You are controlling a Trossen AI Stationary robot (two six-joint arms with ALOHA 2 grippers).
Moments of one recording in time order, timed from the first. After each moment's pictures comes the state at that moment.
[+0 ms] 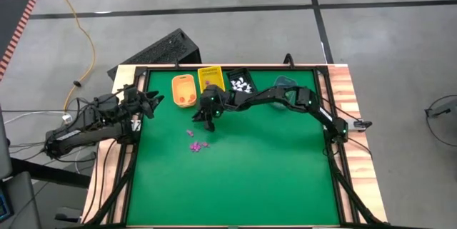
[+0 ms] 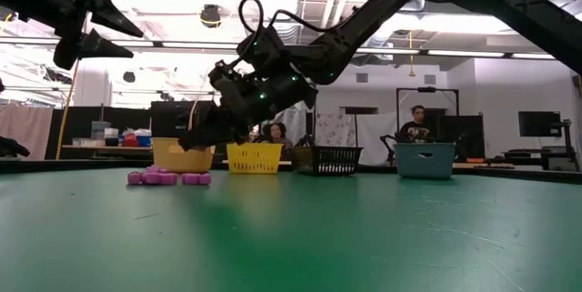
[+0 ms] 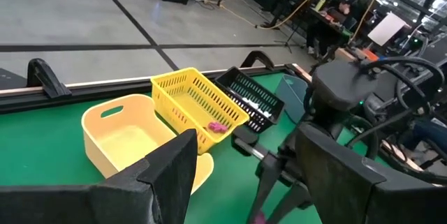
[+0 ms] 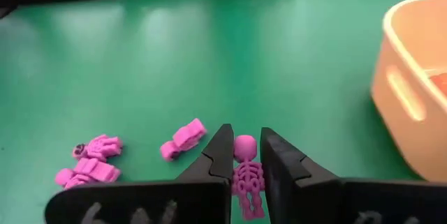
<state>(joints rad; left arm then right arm) 0.31 0.08 0.40 -0.46 -0.35 -0.54 -0.23 2.30 1.66 0.17 -0.44 -0.05</state>
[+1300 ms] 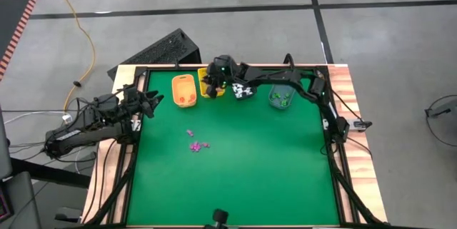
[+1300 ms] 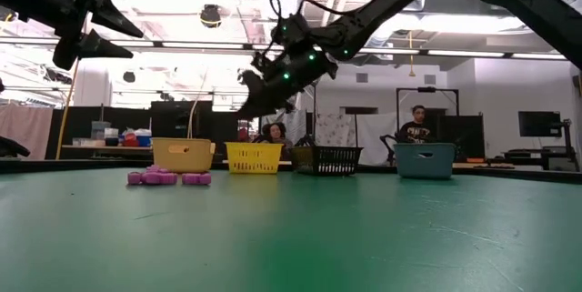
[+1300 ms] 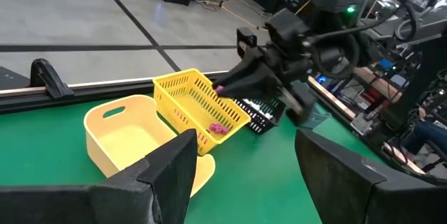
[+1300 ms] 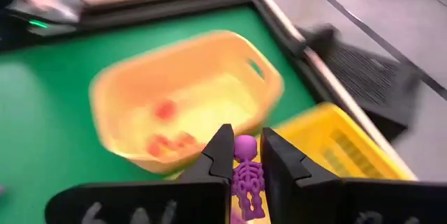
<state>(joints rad) 0.31 0.08 0.40 -0.46 -0.36 -0.54 -0.42 2.15 1.66 0.06 -0.16 -0.02</state>
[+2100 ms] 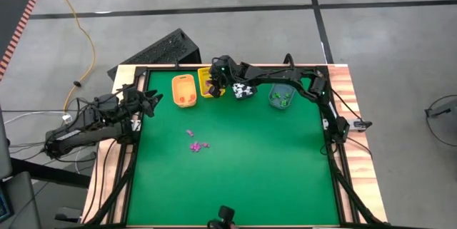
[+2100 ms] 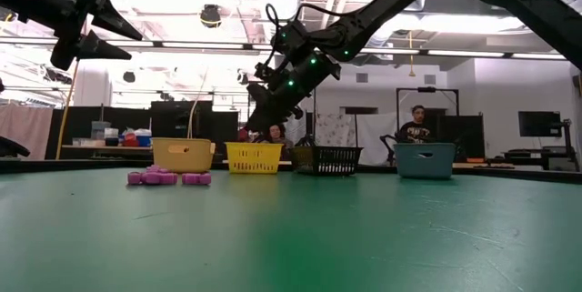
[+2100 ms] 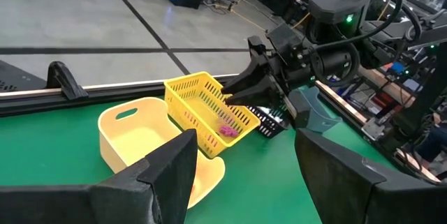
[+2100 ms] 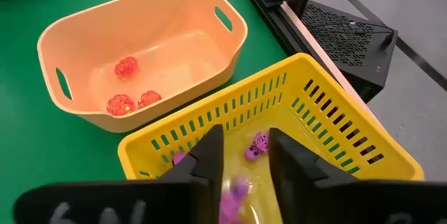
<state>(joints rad) 0.31 0.08 0.40 -0.47 -0.39 -0.54 -0.43 2.15 1.66 -0.08 -0.06 -0.04</state>
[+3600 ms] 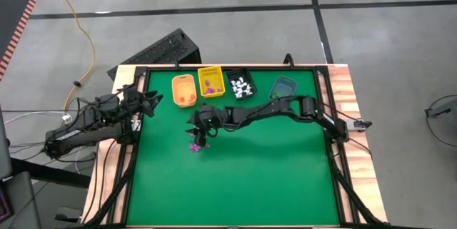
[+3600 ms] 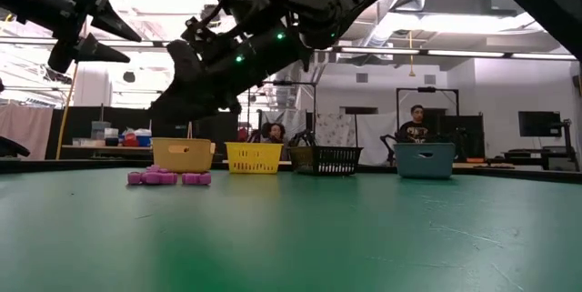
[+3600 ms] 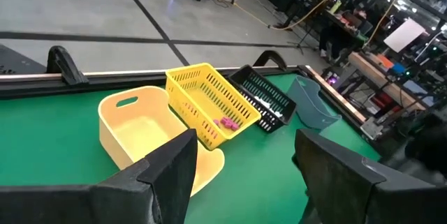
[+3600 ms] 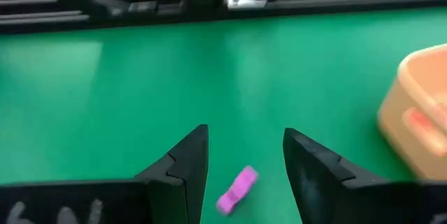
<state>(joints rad) 0.31 0.08 0.40 -0.49 -0.39 -0.59 -0.03 2.23 1.68 0.15 -0.01 0.05</state>
